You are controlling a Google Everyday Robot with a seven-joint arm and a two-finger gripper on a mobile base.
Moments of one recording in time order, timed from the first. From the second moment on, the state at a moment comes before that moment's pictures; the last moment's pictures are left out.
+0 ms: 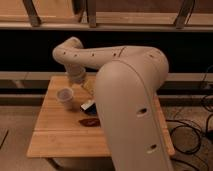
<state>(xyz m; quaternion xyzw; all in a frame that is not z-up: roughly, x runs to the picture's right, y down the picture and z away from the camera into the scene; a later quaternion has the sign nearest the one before) -0.152 0.012 0.794 -0.29 -0.16 -0.51 0.79</state>
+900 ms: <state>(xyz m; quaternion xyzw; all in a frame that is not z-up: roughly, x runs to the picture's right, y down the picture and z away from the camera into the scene) -0.184 0.040 0.826 -0.34 -0.21 -0.54 0.74</state>
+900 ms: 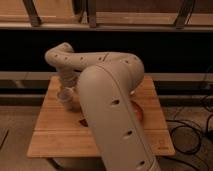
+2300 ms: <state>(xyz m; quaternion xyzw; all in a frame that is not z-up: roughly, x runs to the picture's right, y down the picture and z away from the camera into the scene) -0.203 0.013 0.859 -0.31 -0.21 -0.54 0.75</state>
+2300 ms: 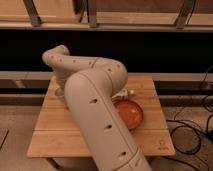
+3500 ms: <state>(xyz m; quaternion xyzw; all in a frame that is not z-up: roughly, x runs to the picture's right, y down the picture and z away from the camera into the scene) 0.062 0.022 0.713 -0.23 -0.07 -0.33 0.91</state>
